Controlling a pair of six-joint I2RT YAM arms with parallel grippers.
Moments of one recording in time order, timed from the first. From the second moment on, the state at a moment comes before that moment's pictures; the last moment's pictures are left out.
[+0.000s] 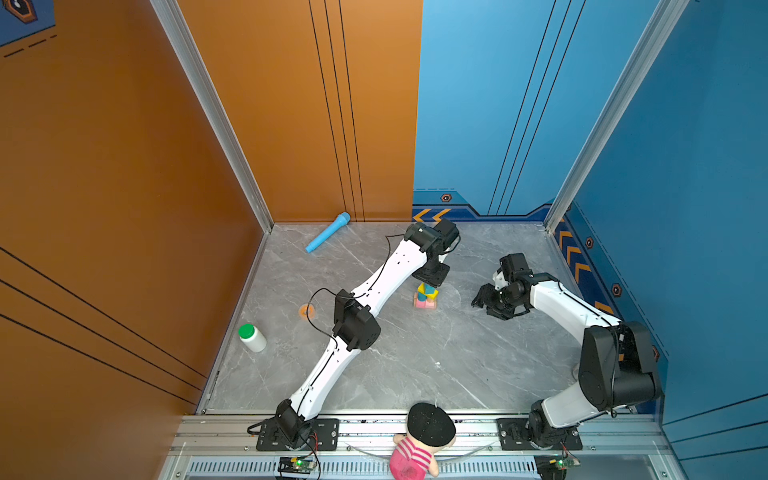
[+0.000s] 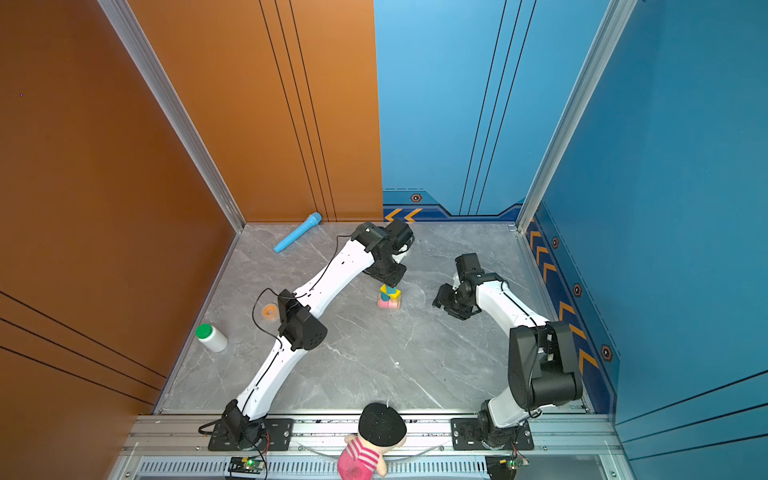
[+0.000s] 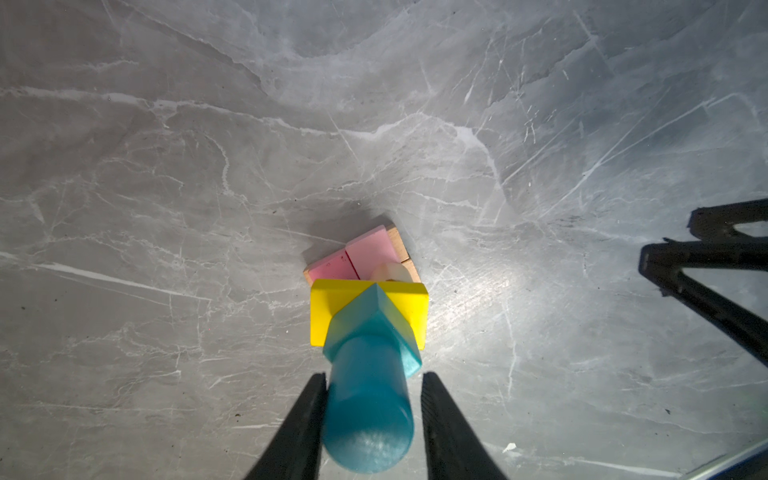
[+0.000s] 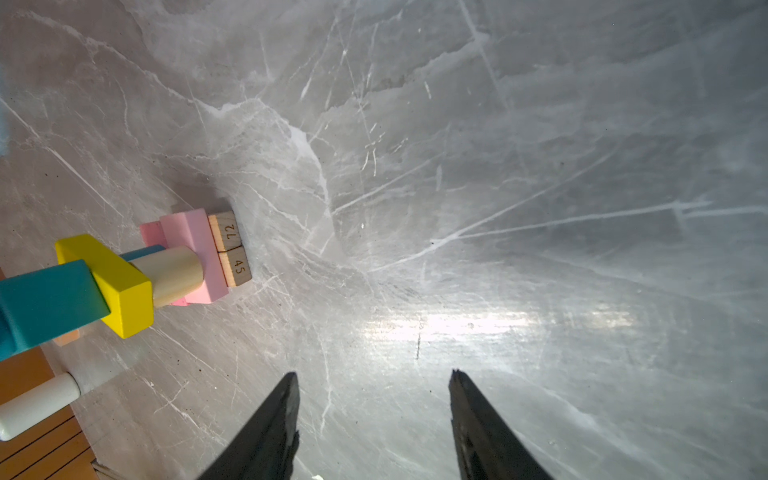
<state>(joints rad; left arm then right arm) -0.74 2.51 2.74 -1.52 -0.03 -0.19 0.14 1.55 1.01 -0.67 -0.30 0.55</state>
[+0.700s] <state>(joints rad) -0.74 2.51 2.74 -1.52 -0.02 -0.21 0.14 1.56 1.00 -0.66 -0.30 0.55</state>
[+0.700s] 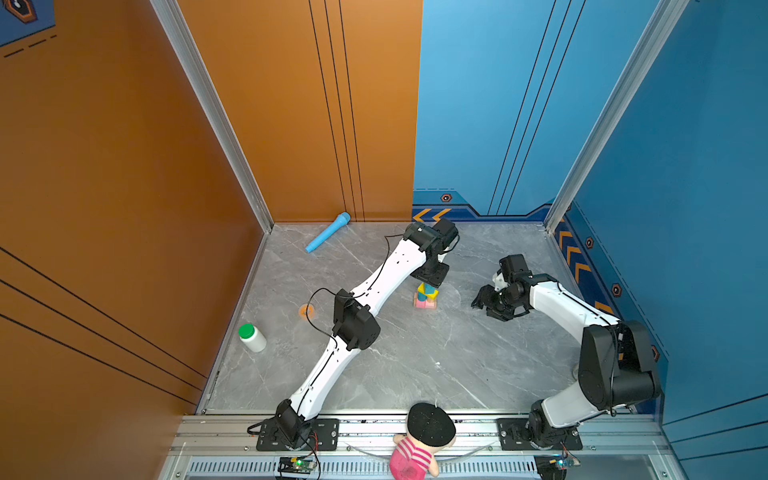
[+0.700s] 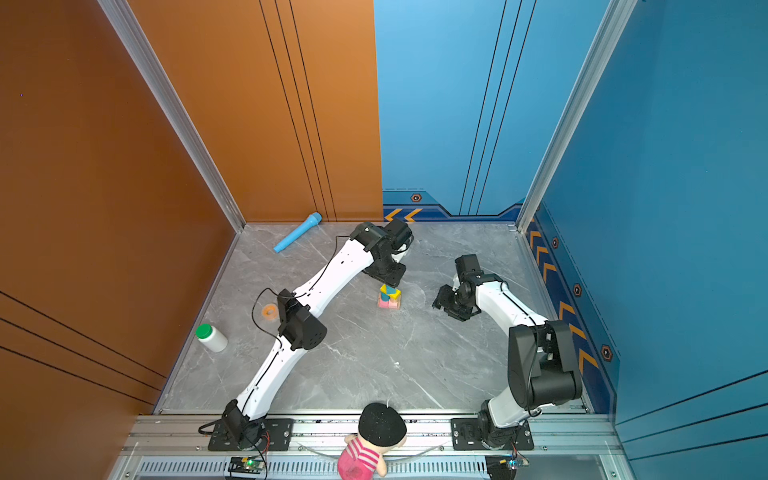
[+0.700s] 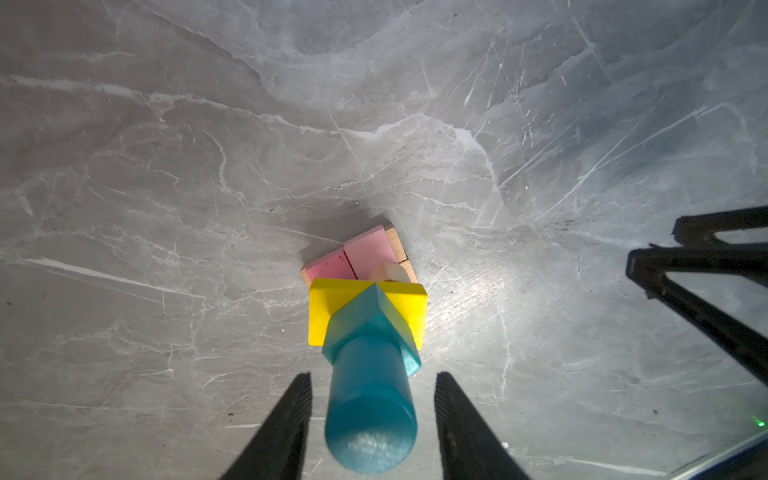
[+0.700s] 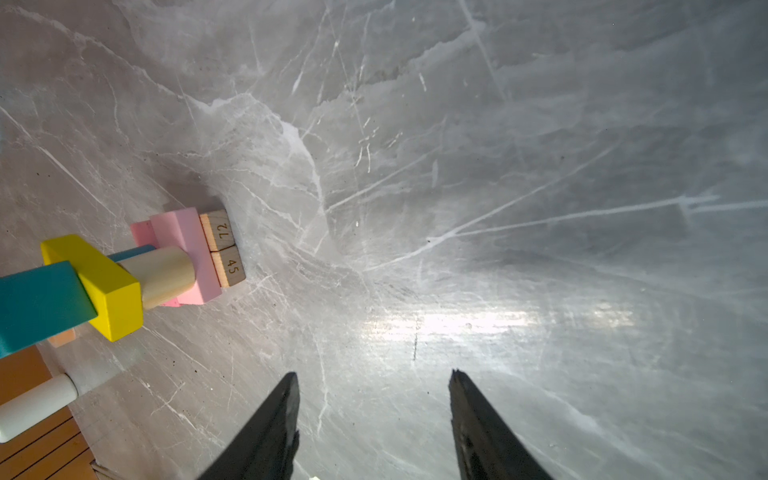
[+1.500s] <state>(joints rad) -0.66 2.13 2.54 -1.51 -0.10 -0.18 0.11 1.44 1.12 -0.73 -0.30 0.51</state>
